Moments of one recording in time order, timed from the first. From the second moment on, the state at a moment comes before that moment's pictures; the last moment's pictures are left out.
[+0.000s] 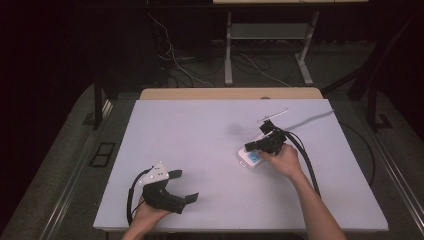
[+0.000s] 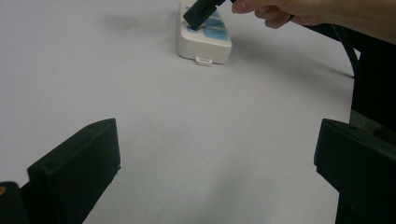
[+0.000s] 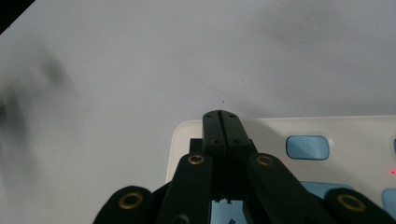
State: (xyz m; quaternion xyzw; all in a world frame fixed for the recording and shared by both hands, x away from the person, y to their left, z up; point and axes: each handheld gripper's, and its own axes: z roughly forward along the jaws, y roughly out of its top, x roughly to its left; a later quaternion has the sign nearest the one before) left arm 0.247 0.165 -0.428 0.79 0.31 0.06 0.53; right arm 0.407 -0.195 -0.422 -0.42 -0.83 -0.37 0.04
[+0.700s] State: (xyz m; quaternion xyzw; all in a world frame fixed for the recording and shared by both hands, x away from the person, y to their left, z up) left arm 0.247 0.165 -0.428 0.79 0.31 0.07 0.52; right arm 0.407 -0.193 -0.423 -0.40 -0.84 -0.37 0.04
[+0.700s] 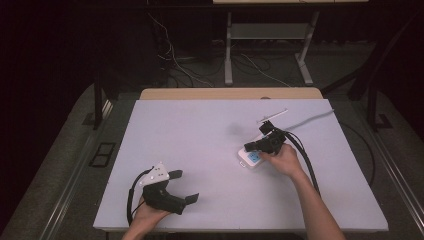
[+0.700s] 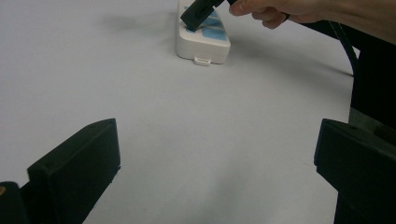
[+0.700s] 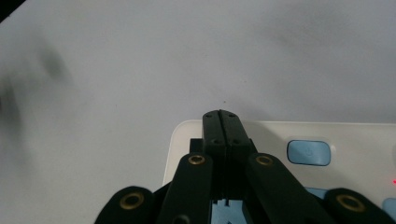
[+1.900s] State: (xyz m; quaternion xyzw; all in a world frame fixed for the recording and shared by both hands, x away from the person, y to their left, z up) left arm 0.249 0.164 -0.430 0.79 0.31 0.06 0.52; right arm 0.402 -0.222 -0.394 -0.40 -0.83 -0.39 0.02
